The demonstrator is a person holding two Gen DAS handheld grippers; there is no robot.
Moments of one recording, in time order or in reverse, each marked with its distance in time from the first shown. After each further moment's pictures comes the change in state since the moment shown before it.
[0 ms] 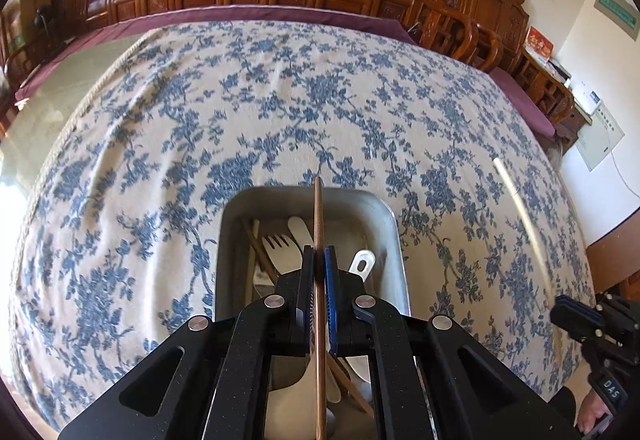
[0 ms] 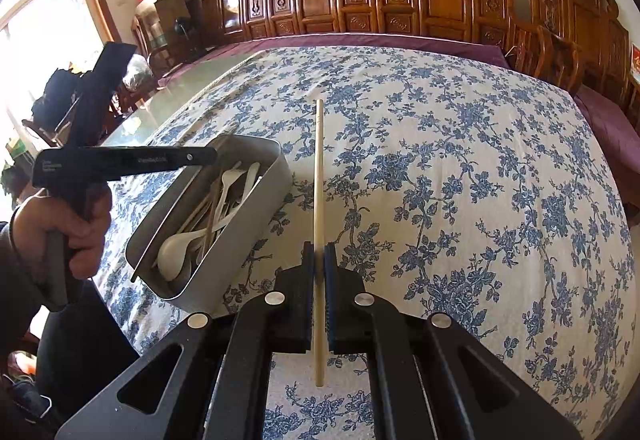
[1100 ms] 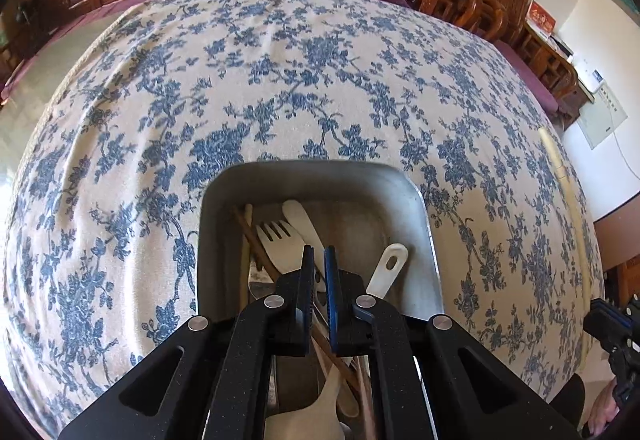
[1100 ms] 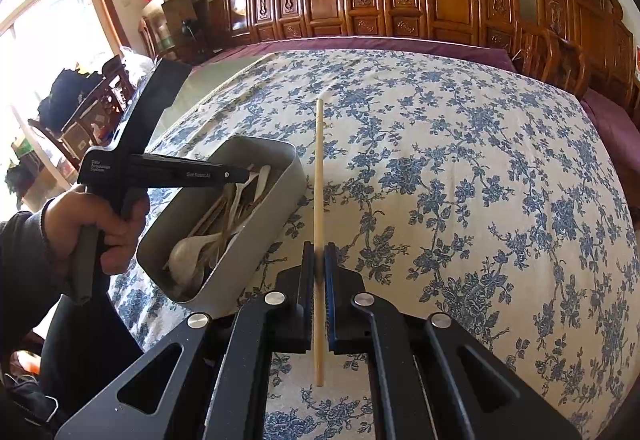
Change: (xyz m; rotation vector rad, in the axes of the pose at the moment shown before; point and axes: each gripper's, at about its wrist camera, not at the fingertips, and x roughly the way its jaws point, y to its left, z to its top) left arm 0.033 0.007 0.004 0.028 0.099 -0.019; right arm 0.000 0.013 0.002 -0.006 -0.012 0.025
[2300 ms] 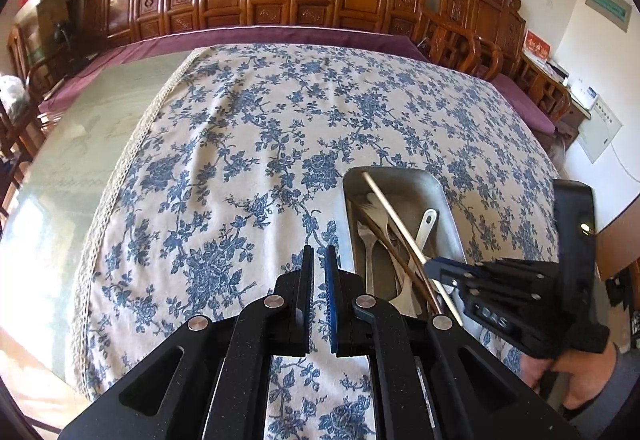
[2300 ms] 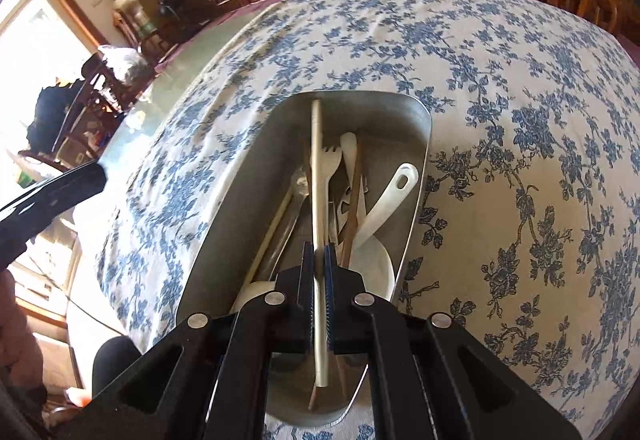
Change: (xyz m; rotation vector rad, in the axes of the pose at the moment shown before) left arm -0.131 0.065 -0.052 0.006 -0.162 0.061; right arm 0.118 0.090 0.026 0.171 0.181 0.041
